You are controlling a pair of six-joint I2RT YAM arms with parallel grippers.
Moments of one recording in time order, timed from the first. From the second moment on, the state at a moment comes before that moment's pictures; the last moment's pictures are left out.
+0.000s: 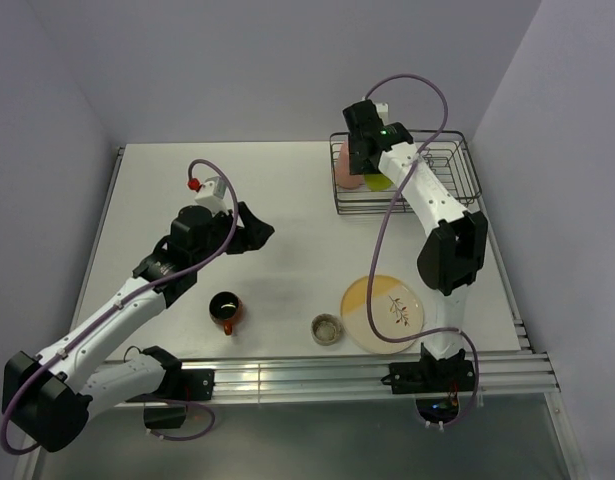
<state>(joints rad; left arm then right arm) -0.56 1.02 0.79 -0.12 0.03 -0.64 0.39 1.96 1.99 -0.97 0.52 0.29</state>
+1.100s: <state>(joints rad) -0.60 1.18 0.78 -0.17 0.12 -0.64 0.35 2.21 2.04 -0.98 0.59 0.21</state>
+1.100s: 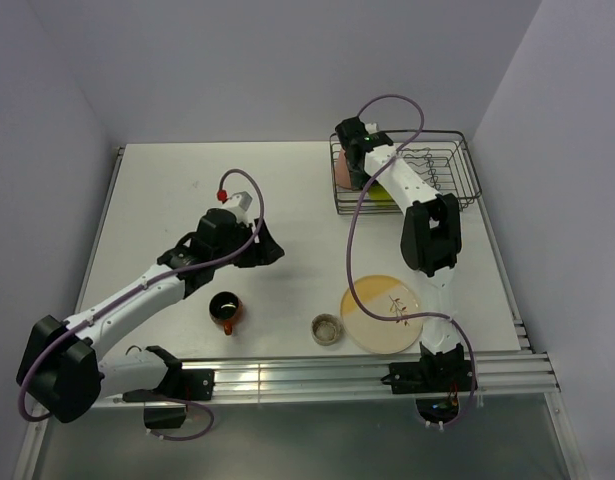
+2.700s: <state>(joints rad) -0.90 1.45 0.84 -0.20 0.06 -0.68 0.36 1.98 1.84 -0.91 0.41 0.25</state>
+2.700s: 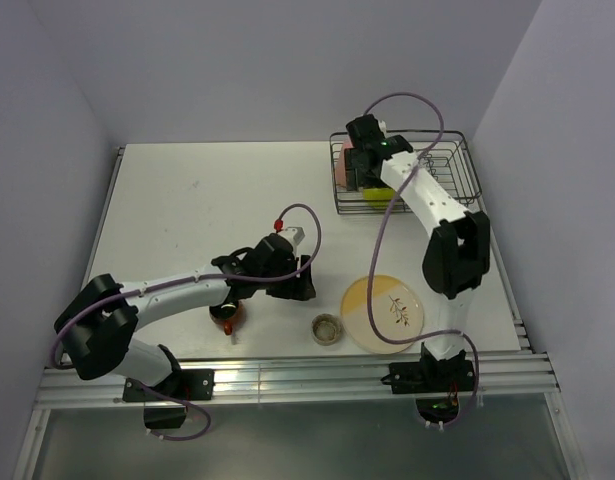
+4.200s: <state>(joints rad) -0.62 1.24 0.70 0.34 0.65 -0.89 0.46 0.99 0.90 -0.37 -0.52 0.62</state>
